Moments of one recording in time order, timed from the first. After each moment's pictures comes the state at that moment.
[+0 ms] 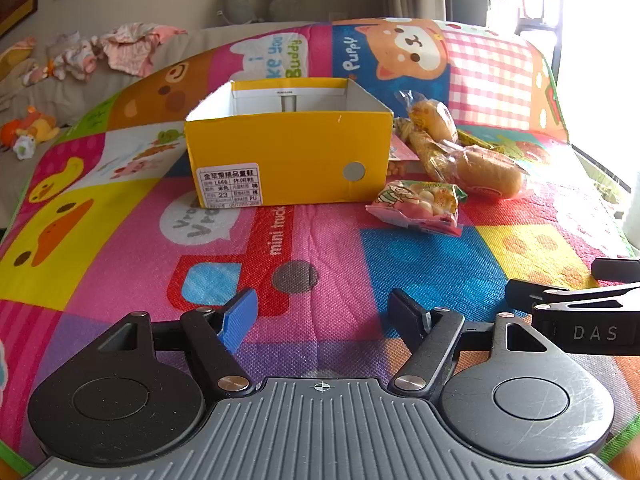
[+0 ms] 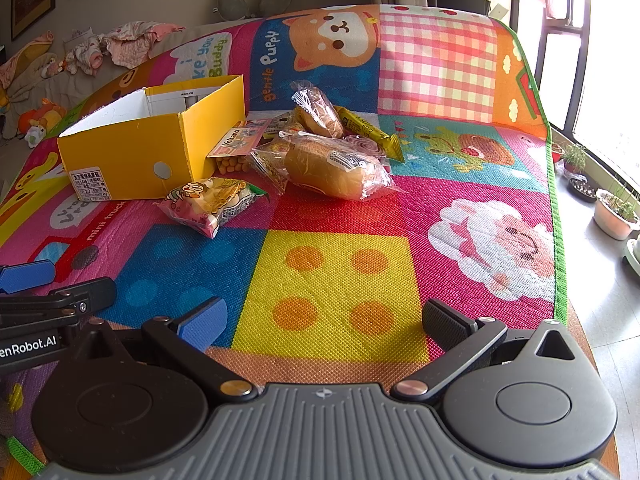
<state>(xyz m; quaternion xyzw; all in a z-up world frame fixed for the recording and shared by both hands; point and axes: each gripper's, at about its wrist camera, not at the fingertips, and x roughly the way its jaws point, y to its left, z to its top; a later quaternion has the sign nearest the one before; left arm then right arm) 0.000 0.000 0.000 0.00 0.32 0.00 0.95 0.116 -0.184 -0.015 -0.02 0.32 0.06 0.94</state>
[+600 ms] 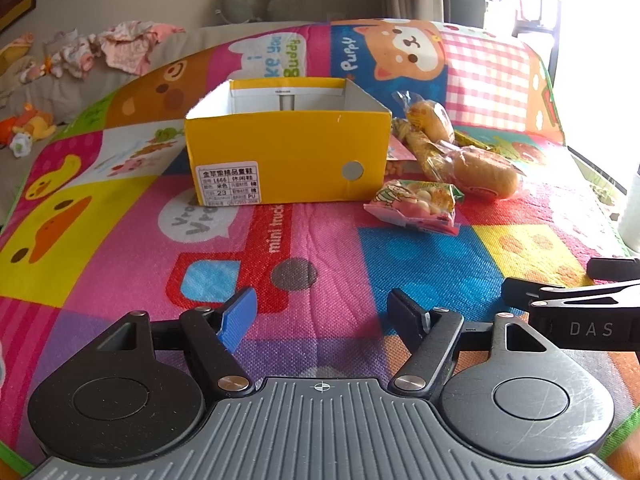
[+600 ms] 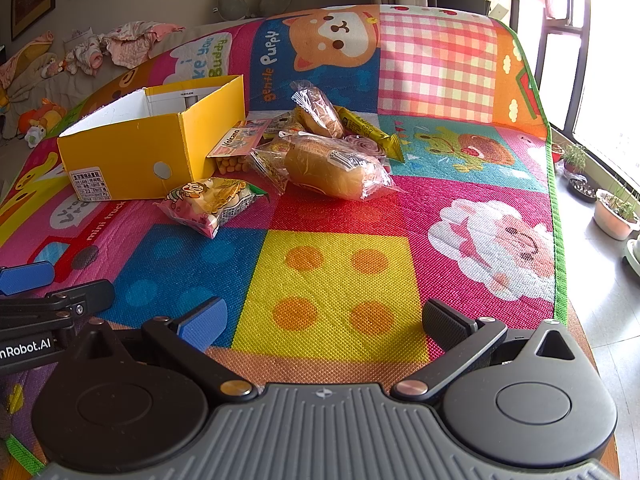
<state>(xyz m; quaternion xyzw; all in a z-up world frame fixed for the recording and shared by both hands) 0.002 0.002 -0.002 0.00 0.32 -0.01 0.95 0.116 -0.183 -0.015 -0.02 0.32 0.06 0.94</state>
